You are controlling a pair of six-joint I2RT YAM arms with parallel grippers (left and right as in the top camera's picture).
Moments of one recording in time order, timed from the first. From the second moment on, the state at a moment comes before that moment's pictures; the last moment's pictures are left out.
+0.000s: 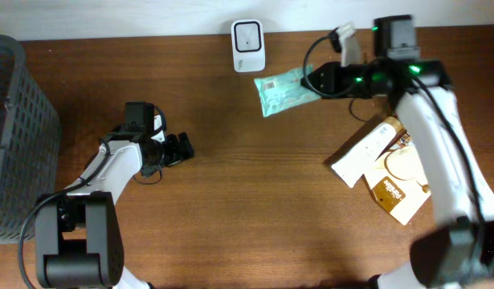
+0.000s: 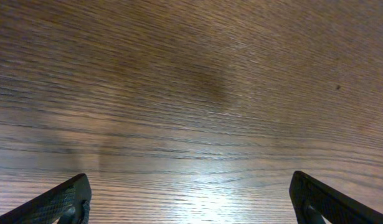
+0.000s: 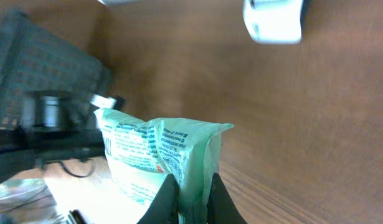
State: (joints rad) left arm -0.02 1.77 1.04 -0.53 0.21 -0.35; right arm 0.07 1.69 1.67 -0.86 -0.73 0.11
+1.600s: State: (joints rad) left arm -0.02 1.77 1.03 -0.53 0.17 -0.35; right arm 0.48 2.31 1.77 0.52 0.37 -1.25
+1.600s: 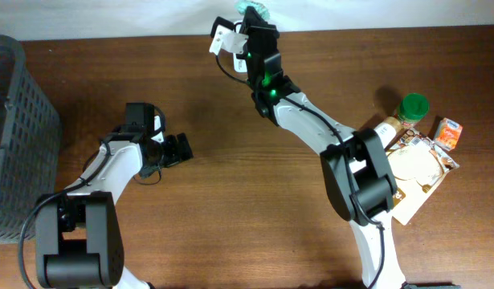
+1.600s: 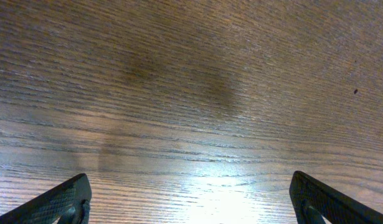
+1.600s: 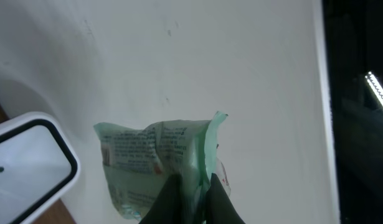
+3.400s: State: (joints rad) left arm -0.02 1.77 1.03 -0.53 0.17 -0.35; right arm 0.48 2.31 1.76 0.65 0.34 -1.18
